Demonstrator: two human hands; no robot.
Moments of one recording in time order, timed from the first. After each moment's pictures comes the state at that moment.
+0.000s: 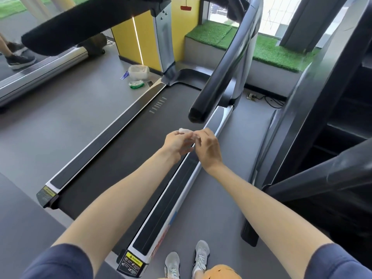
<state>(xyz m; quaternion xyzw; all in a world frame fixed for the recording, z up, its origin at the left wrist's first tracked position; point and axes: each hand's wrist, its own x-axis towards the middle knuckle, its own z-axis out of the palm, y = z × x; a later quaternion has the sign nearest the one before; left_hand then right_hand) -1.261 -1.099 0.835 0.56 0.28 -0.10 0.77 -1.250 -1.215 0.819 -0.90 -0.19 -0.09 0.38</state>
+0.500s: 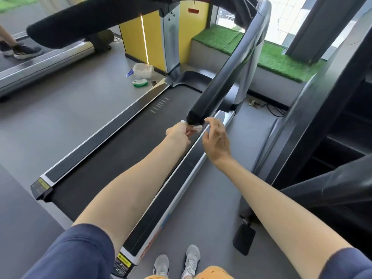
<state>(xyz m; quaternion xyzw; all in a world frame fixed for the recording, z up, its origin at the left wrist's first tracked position) -1.218 -1.118 0.867 0.46 0.45 -0.03 0.77 -1.217 -1.239 0.842 -0.91 -0.18 -0.10 0.35</state>
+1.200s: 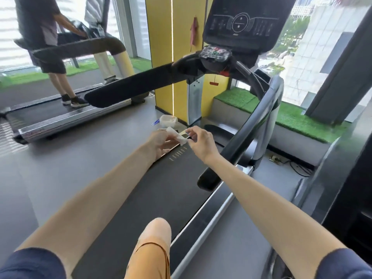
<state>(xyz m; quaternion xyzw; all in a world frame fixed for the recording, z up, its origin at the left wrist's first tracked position) -1.178 -1.005 0.978 0.63 0.30 0.05 0.72 -1.114 -1.141 0.959 -0.85 -0.33 -0.05 0.41</state>
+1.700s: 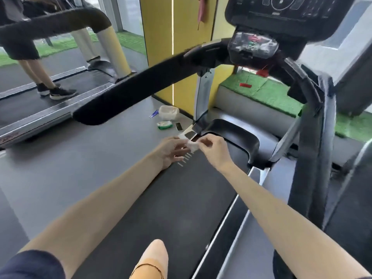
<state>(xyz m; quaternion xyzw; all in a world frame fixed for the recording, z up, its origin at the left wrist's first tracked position) -1.010 -0.778 0.934 0.58 0.28 -0.06 0.76 -0.964 -0.930 0.934 -0.84 -0.22 0.02 0.49</state>
